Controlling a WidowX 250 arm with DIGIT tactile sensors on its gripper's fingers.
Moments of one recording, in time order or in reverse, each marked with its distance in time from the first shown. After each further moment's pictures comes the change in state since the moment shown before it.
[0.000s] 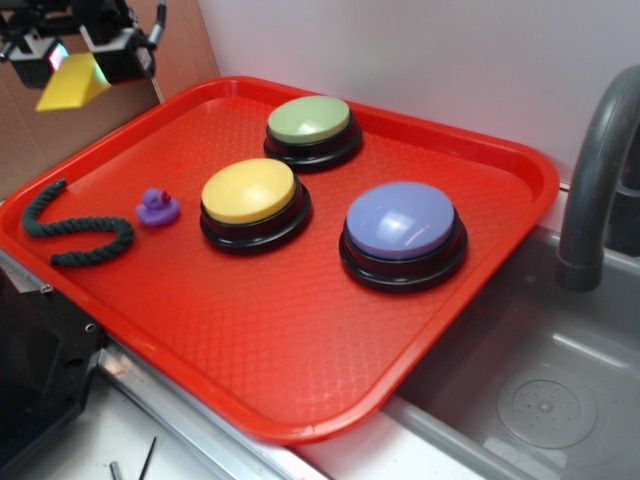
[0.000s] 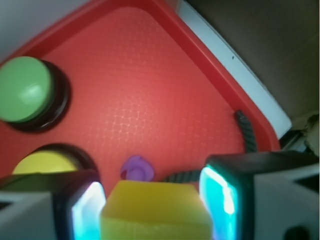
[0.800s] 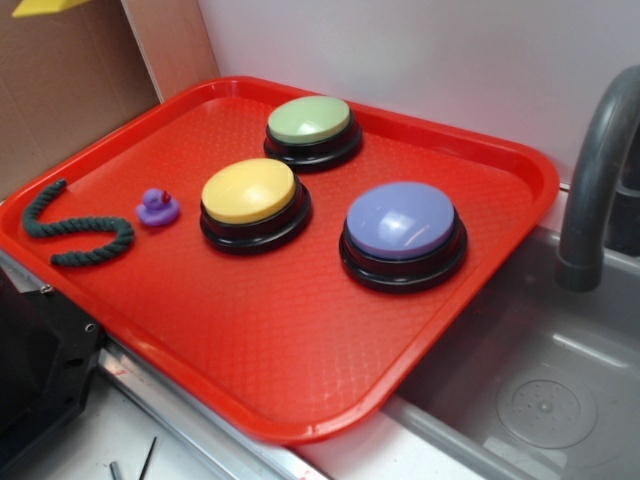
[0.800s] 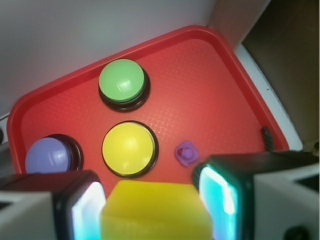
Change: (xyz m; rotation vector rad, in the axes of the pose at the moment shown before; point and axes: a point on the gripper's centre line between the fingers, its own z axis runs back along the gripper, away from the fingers) arm -0.020 -0.059 0.065 -0.099 -0.066 -0.204
